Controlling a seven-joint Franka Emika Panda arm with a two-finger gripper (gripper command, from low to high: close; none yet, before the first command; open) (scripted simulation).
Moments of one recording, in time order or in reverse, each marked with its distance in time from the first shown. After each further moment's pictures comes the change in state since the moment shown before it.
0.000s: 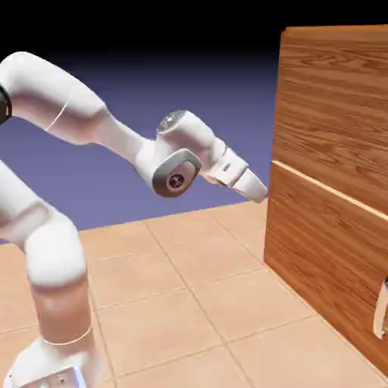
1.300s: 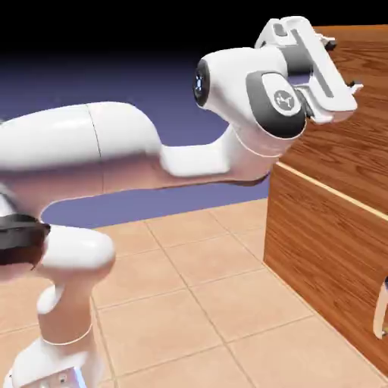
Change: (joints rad) arm 1.007 -0.357 -1.159 0.799 -1.696 0.145 -1.547
